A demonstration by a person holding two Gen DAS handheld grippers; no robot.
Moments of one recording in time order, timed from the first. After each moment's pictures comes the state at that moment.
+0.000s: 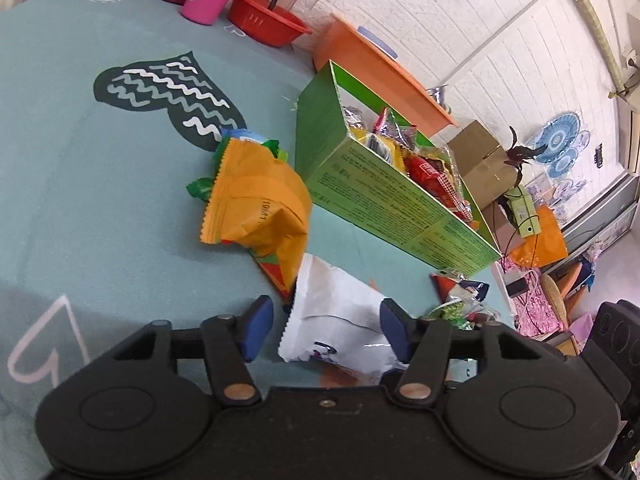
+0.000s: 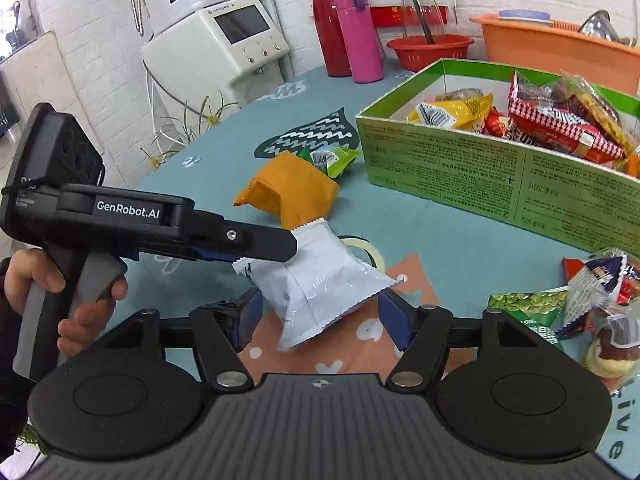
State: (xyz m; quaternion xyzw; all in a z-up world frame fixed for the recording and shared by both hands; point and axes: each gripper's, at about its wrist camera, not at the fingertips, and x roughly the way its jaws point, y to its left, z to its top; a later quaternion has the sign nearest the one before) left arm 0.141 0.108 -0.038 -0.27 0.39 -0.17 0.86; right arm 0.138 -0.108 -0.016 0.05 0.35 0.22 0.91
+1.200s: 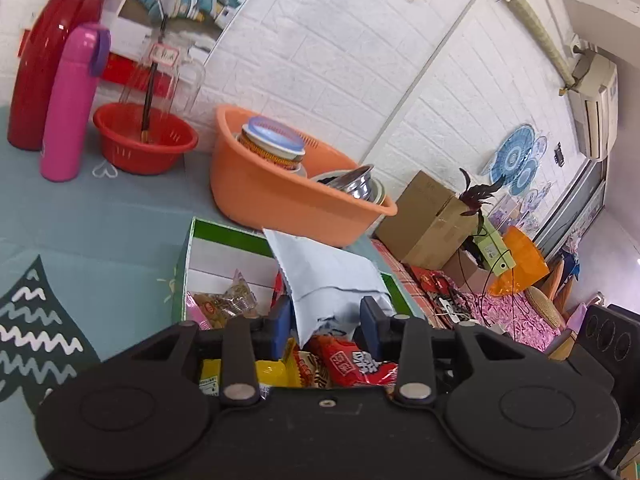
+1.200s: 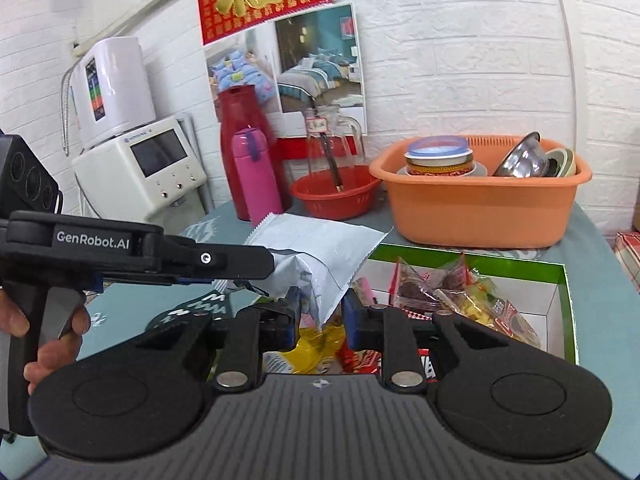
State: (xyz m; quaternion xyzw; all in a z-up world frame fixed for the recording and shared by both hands) left arm 0.288 0.045 0.048 -0.21 0.29 -0.23 0.91; right arm 0.247 -0.199 0.054 0.07 0.21 0.13 0.97
